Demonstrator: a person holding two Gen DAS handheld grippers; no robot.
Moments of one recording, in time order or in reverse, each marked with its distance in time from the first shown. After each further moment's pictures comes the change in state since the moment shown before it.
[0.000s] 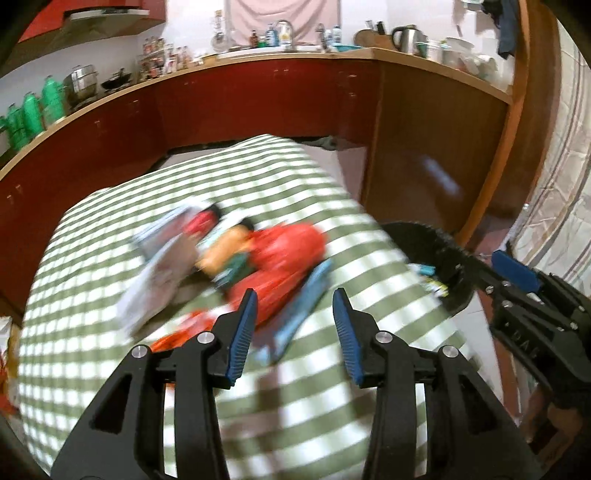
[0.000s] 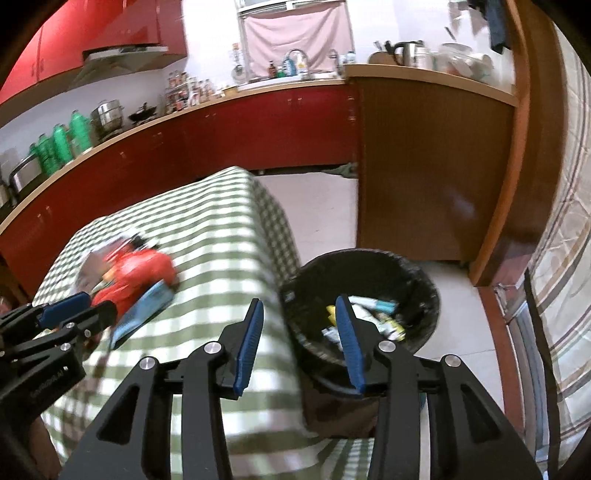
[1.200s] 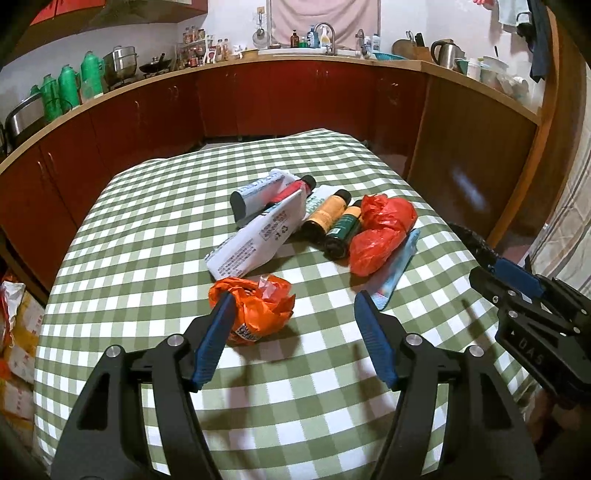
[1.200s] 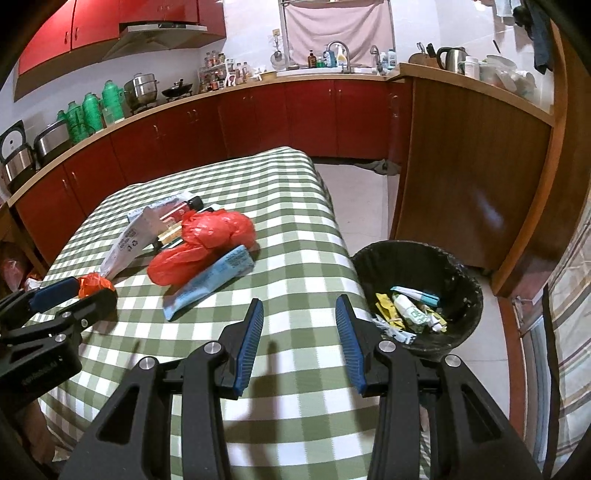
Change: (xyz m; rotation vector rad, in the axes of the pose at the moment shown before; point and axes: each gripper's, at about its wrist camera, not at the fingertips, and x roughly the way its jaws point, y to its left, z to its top) left arm -0.024 0.061 -0.029 -0.087 -0.013 0.059; right arm -0.001 0.056 -0.016 -0.095 0.036 0.062
